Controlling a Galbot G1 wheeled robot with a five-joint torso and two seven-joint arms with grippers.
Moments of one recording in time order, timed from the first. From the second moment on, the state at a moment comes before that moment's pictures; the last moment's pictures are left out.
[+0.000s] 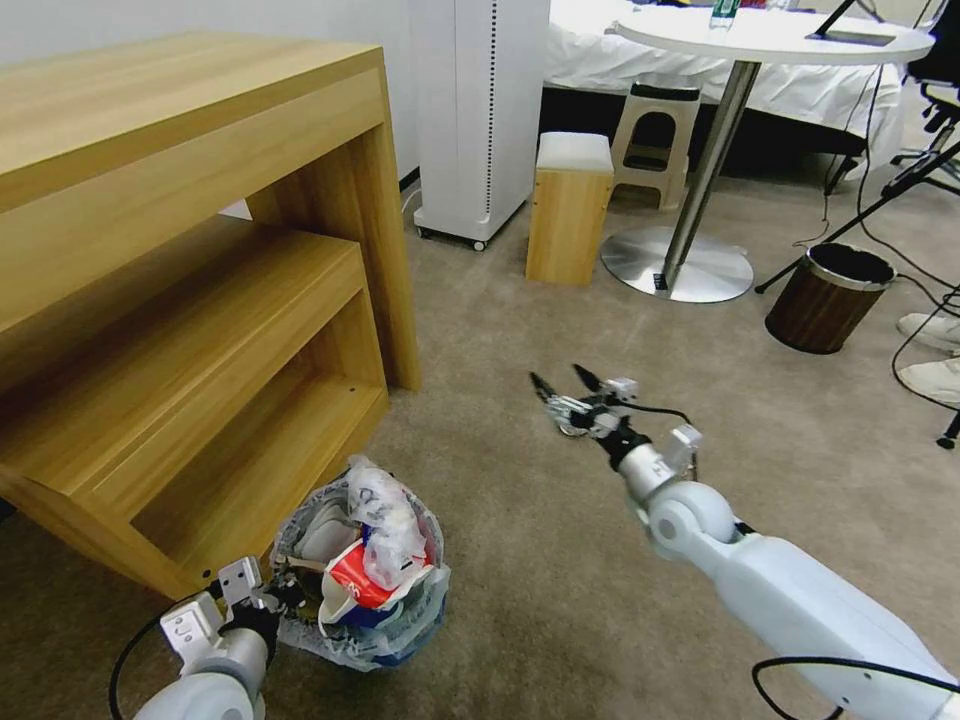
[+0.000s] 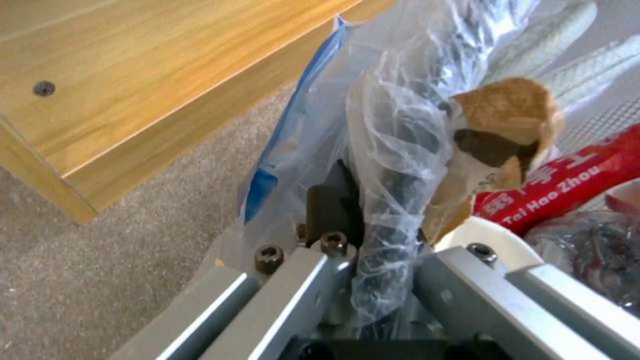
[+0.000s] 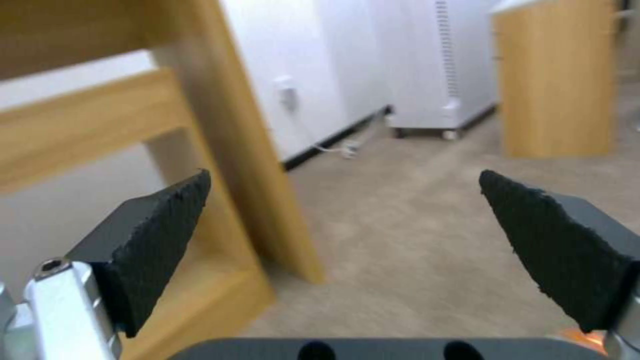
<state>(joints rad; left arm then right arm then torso) 1.66 -1.49 -0.71 -2.17 -0.64 0.60 -0.27 -0.82 0.84 -0.13 1.56 1.02 0.30 -0.04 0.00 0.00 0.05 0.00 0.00</state>
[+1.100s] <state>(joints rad) 1.68 -1.48 -0.70 -2.20 -0.59 0.60 -0.24 -1.05 0.87 0.10 1.55 0.84 0.29 0.07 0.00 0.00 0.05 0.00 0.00</state>
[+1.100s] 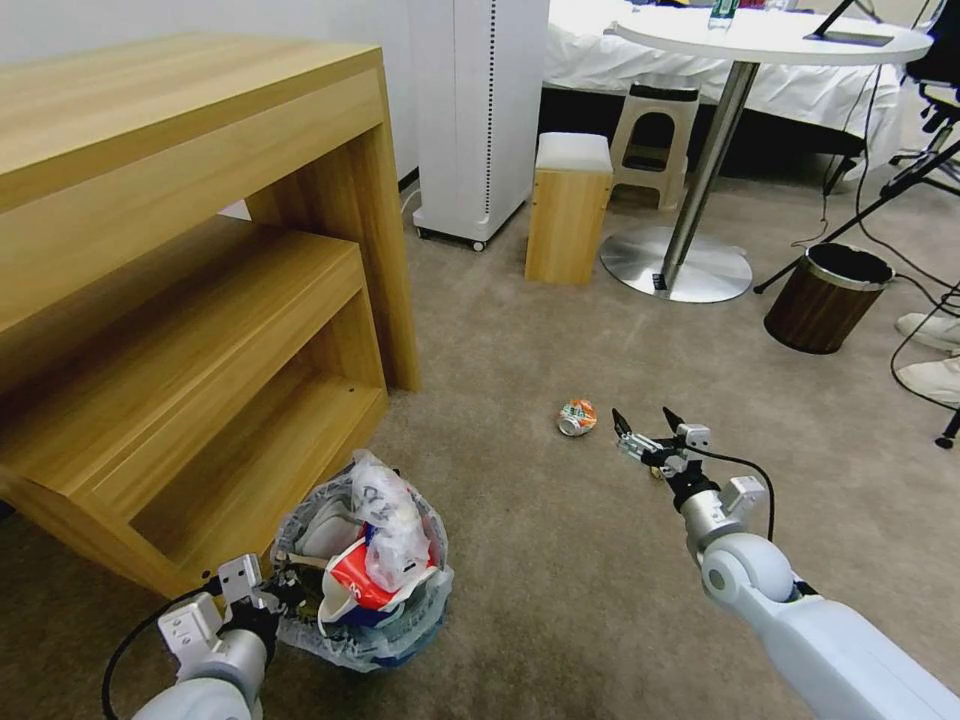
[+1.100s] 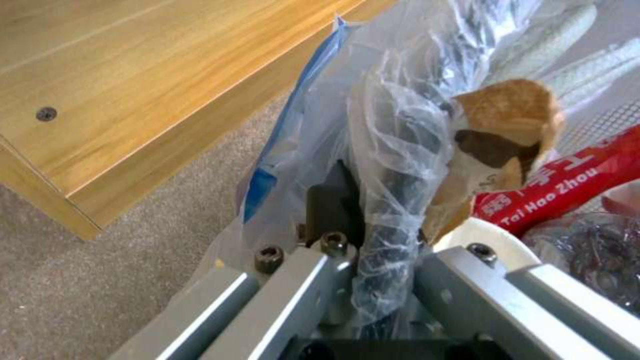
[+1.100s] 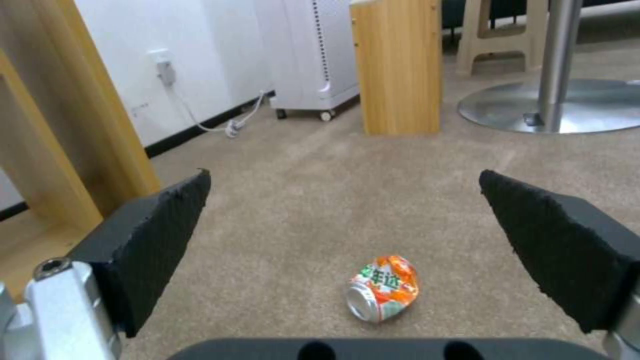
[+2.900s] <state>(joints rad) 1.69 -1.48 -0.72 -2.22 -0.60 0.58 -0.24 -1.12 0.92 0.17 1.55 0.70 0.33 0.04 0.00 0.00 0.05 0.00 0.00</state>
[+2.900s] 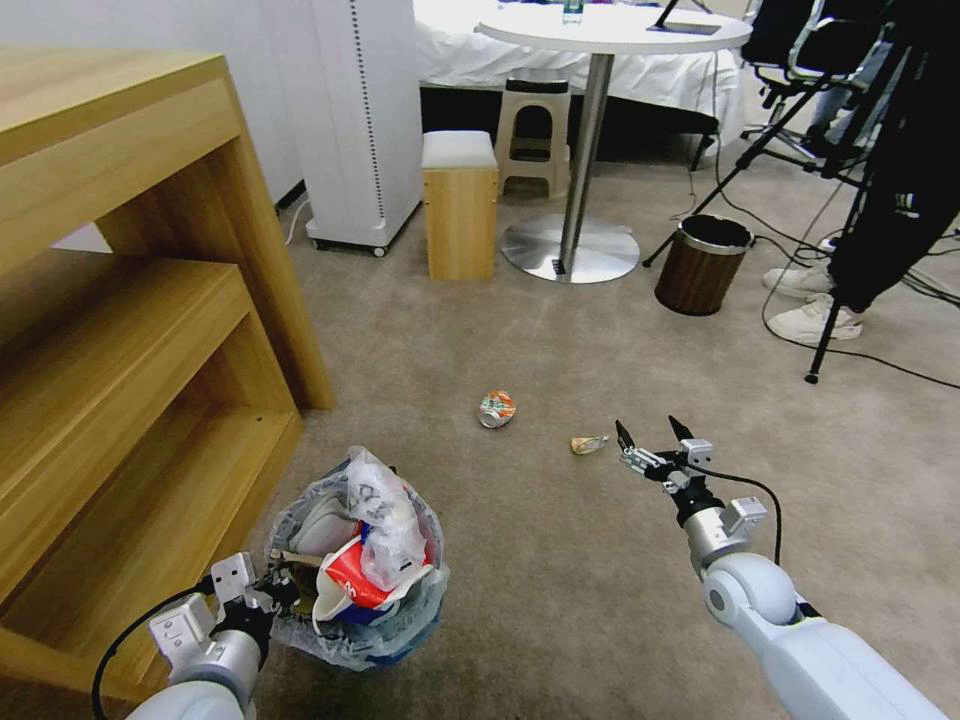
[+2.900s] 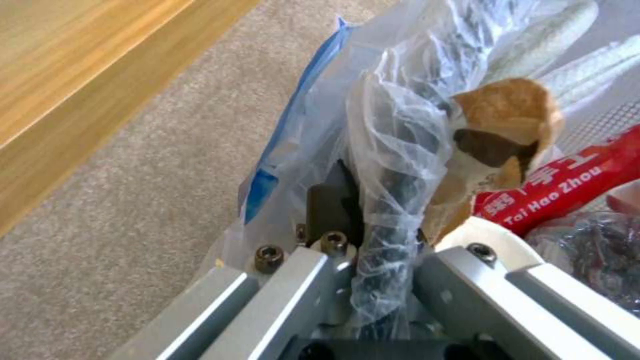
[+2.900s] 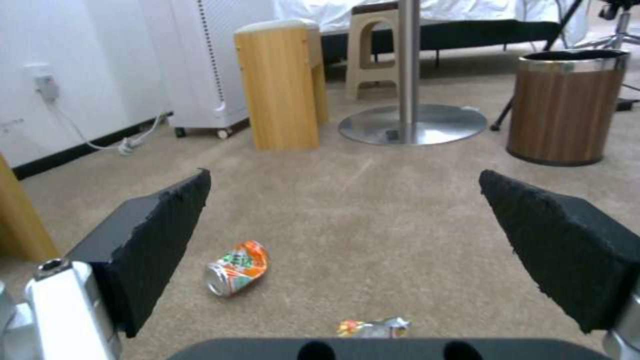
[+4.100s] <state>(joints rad) 1.69 -1.47 -0.74 -2.22 -0.63 0.57 -0.26 -1.08 0.97 0.16 1.46 0.53 0.43 0.07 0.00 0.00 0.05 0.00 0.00</state>
